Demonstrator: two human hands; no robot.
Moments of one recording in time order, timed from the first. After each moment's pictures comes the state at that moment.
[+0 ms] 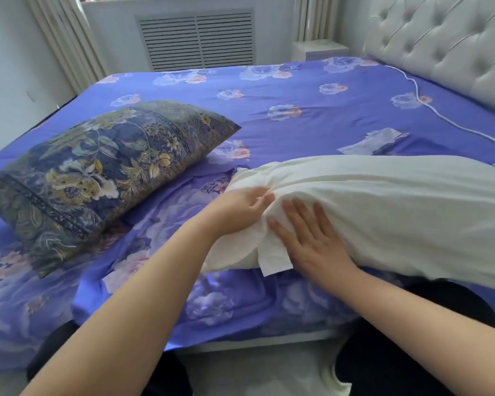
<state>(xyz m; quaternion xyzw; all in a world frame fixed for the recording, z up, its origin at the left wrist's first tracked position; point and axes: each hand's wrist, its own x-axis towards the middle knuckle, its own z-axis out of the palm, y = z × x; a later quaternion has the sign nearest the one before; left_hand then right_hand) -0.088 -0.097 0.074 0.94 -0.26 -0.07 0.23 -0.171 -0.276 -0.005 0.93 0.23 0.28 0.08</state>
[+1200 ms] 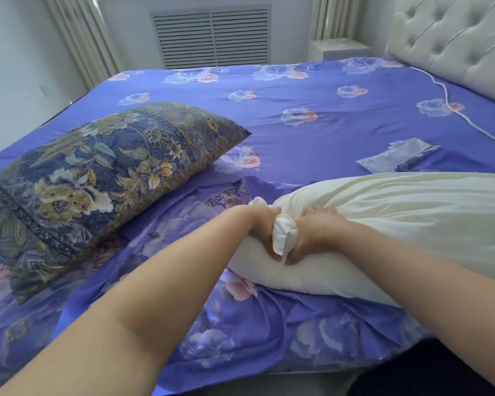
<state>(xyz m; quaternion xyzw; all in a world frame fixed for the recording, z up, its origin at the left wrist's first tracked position) 0.006 -0.142 0.037 0.94 -0.23 -0.26 0.00 -0.041 -0.283 0.039 0.98 0.09 -0.18 0.07</state>
